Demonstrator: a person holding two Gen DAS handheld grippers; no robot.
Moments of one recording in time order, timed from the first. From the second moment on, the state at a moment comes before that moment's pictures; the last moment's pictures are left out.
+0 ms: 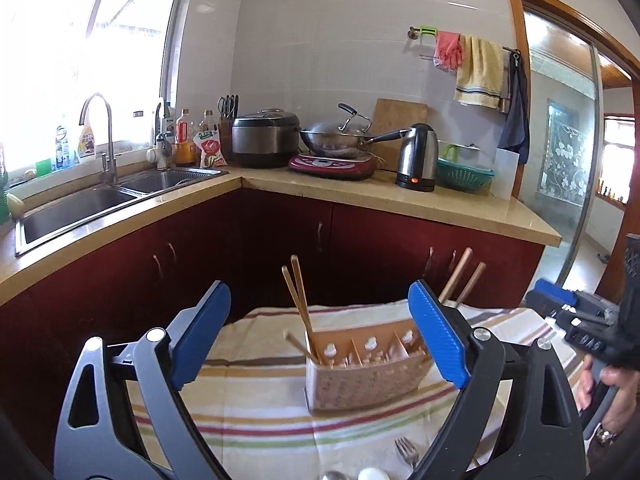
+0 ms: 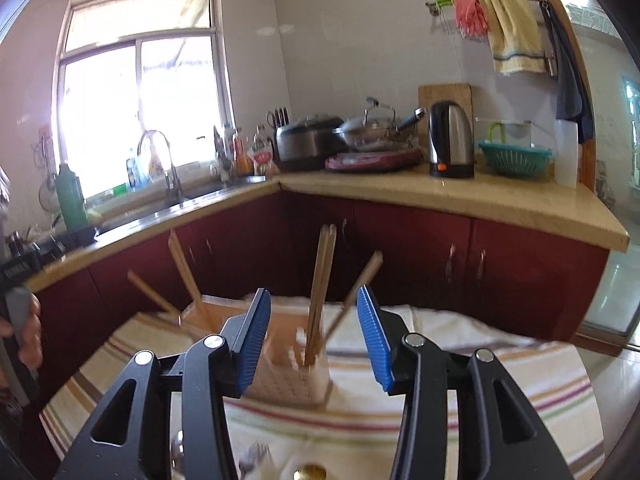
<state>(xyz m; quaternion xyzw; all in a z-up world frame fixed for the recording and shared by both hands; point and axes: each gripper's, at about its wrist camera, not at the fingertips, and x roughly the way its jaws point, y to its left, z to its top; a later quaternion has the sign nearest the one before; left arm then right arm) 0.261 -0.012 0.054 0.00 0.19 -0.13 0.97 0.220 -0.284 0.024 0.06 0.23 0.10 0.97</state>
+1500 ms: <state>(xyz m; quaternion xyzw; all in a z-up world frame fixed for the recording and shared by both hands) 0.234 -0.030 -0.192 -0.01 0.45 -0.07 0.89 0.186 -0.271 -0.125 0.07 0.39 0.07 0.92</state>
